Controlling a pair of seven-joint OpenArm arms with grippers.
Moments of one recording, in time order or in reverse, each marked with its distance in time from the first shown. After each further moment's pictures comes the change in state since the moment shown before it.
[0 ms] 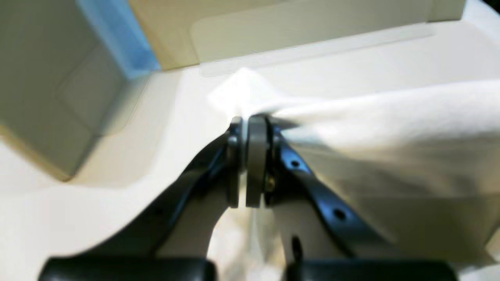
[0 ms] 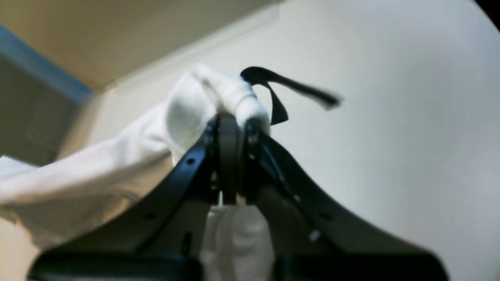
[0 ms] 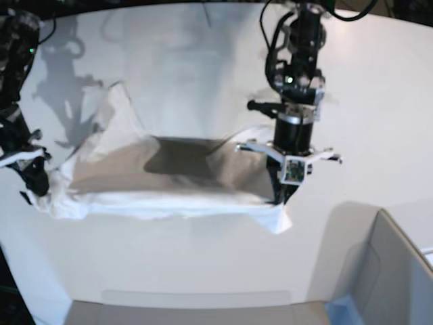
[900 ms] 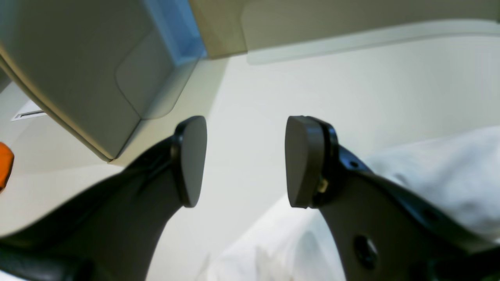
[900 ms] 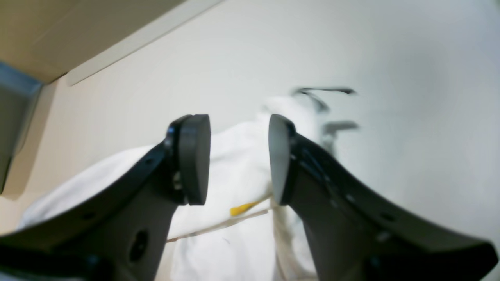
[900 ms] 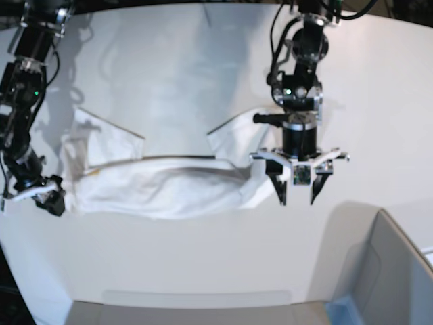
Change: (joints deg) left arm -4.2 -3.7 2.4 -11.5 0.3 10.9 -2.8; right arm 13.8 2.2 -10.7 -18.6 -9.4 -0.2 0.4
